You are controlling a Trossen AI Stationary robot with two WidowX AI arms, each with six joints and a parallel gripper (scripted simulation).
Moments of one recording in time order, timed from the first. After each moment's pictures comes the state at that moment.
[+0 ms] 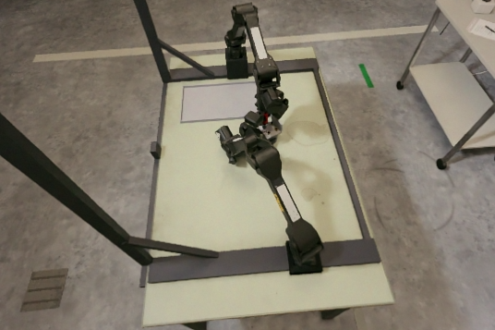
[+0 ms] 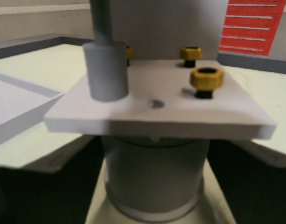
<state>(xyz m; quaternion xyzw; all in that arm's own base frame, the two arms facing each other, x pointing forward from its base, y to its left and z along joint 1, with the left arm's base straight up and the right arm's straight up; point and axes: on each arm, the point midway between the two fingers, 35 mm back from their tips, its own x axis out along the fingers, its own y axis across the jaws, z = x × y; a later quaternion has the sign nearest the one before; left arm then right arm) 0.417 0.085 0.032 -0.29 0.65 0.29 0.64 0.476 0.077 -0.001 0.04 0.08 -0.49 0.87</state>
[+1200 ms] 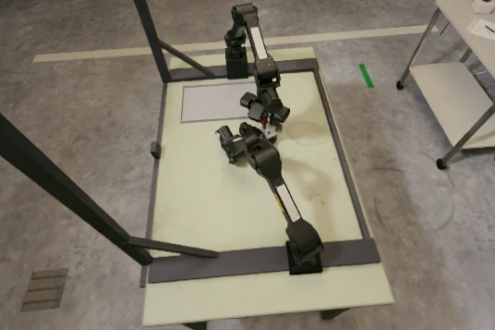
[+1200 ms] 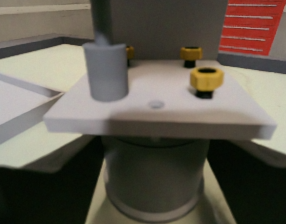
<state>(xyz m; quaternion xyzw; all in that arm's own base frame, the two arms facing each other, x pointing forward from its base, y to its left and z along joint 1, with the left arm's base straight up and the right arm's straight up) 0.417 0.085 0.032 0.22 0.67 -0.22 0.67 0.476 0.077 -0.001 0.04 0.08 -0.49 0.87</state>
